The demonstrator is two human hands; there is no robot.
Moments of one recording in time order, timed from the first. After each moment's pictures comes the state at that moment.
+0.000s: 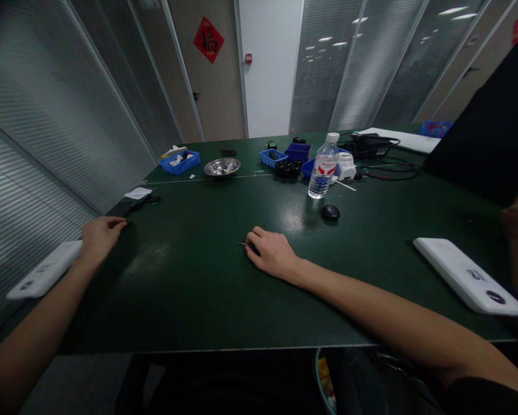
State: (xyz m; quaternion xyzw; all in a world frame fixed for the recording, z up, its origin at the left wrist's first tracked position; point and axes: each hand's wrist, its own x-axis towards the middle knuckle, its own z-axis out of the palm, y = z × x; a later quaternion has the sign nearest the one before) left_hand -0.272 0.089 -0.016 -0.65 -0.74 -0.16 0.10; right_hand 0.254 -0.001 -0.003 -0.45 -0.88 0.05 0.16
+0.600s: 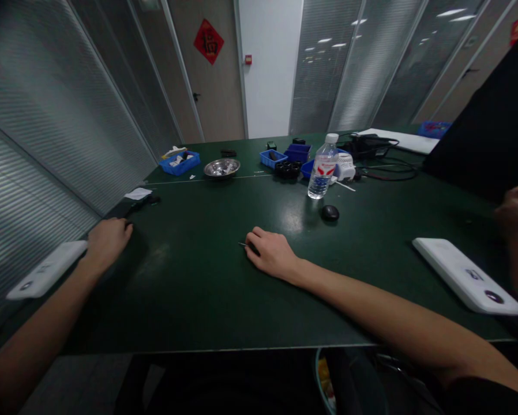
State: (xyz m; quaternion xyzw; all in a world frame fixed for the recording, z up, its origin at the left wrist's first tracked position) left_hand -0.231 0.073 -0.006 -0.67 -0.72 -0.01 0.17; right_hand 0.254 -0.002 -0.002 -0.45 -0.88 0.05 0.16
